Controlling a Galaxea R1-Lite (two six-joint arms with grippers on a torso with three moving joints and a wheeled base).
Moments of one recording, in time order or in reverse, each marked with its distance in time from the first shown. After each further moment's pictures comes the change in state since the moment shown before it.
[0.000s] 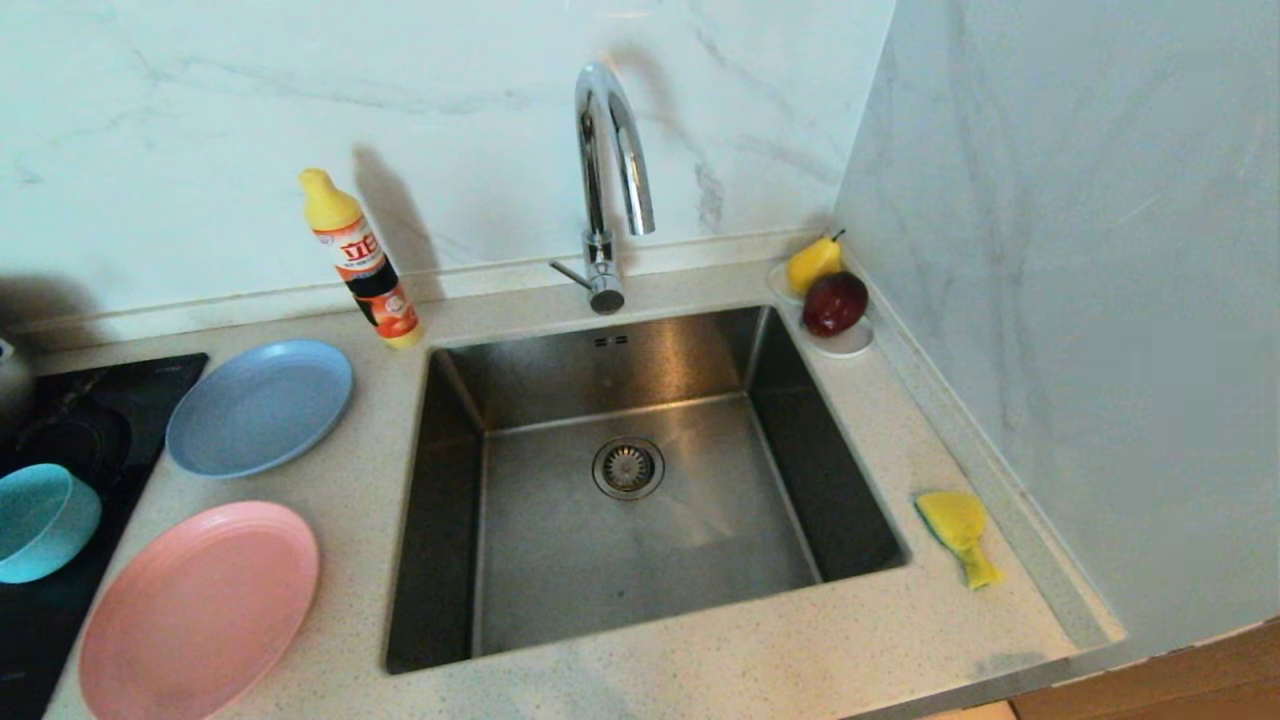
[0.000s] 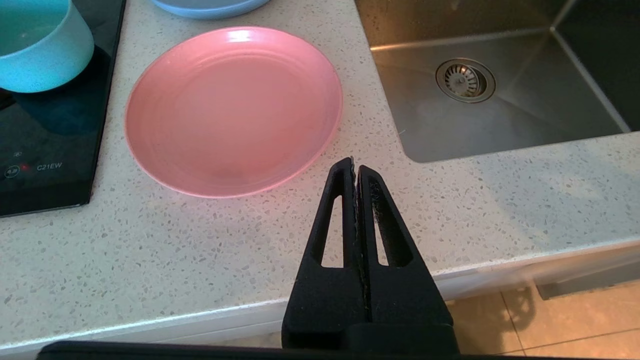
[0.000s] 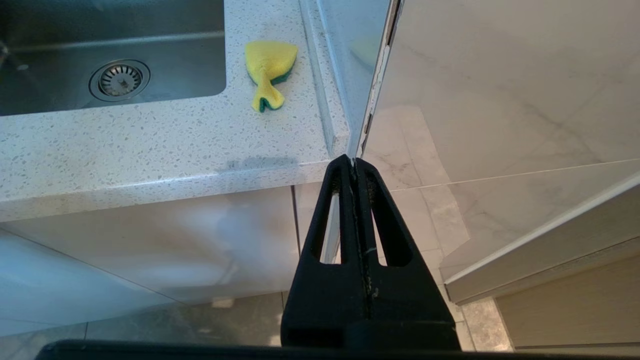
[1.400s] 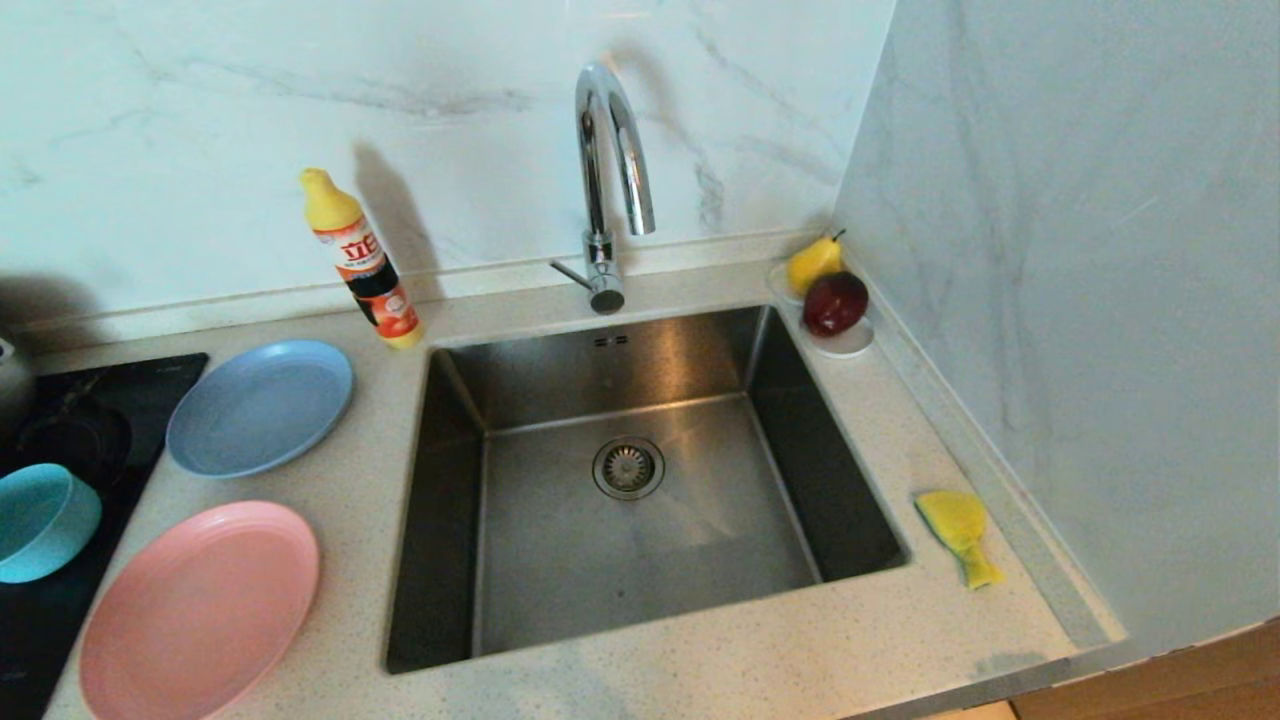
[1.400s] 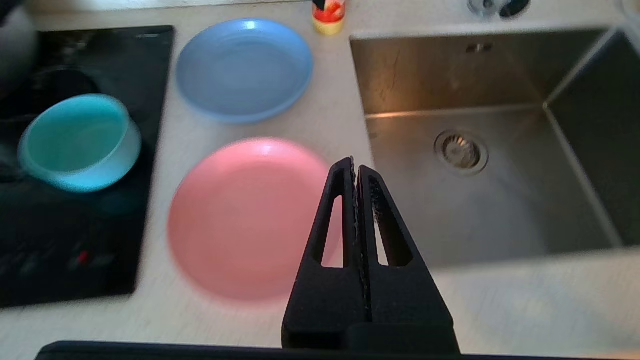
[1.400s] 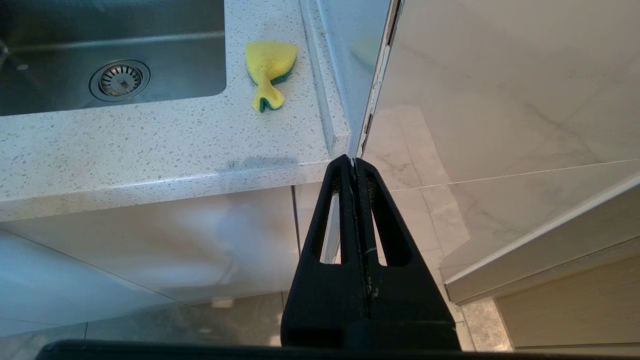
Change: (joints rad) left arm 0.001 0.540 -0.466 -0.080 0.055 -0.065; right arm 0.000 0.000 0.000 0.000 0.000 0.000
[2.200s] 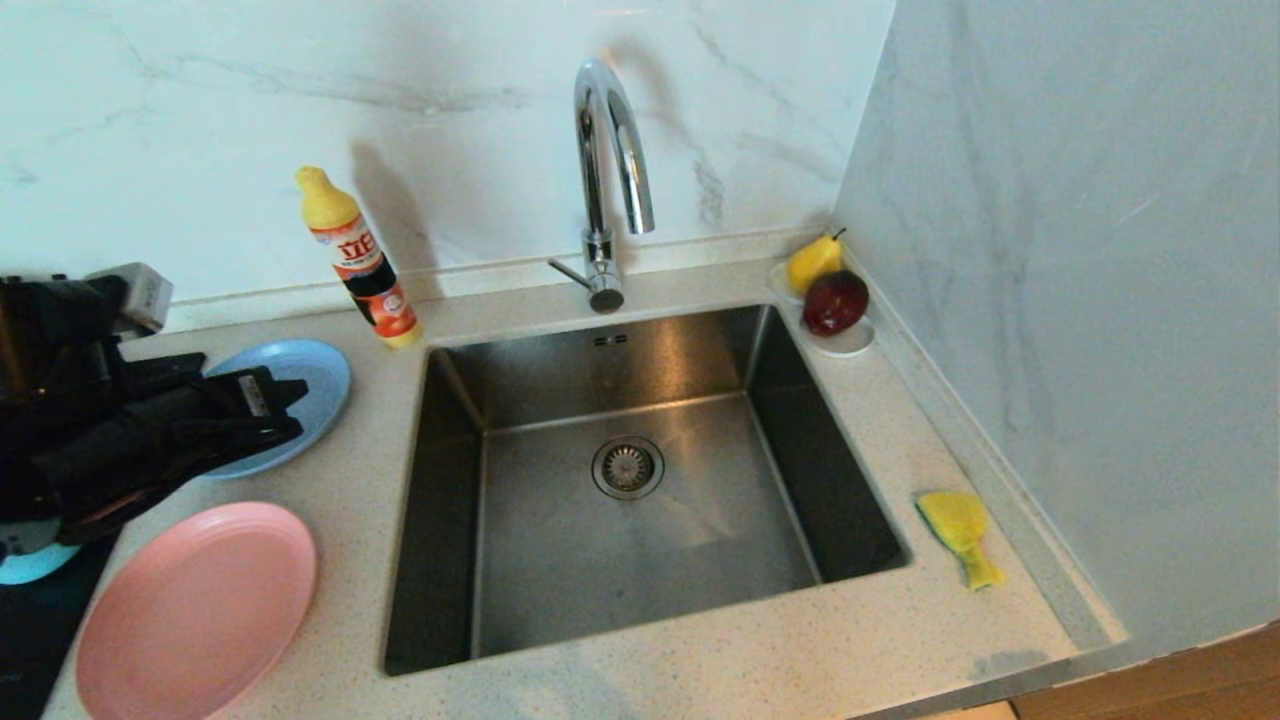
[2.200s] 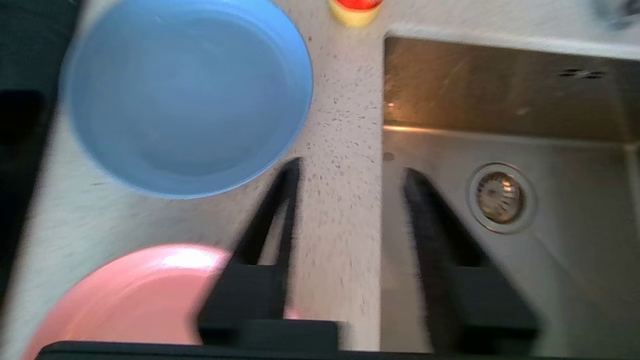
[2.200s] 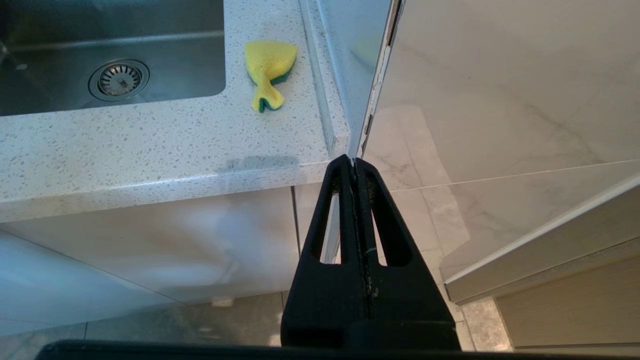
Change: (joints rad) left arm -0.013 0.957 -0.253 -0.481 0.099 -0.137; right arm 0.000 0.000 0.000 0.000 0.000 0.000
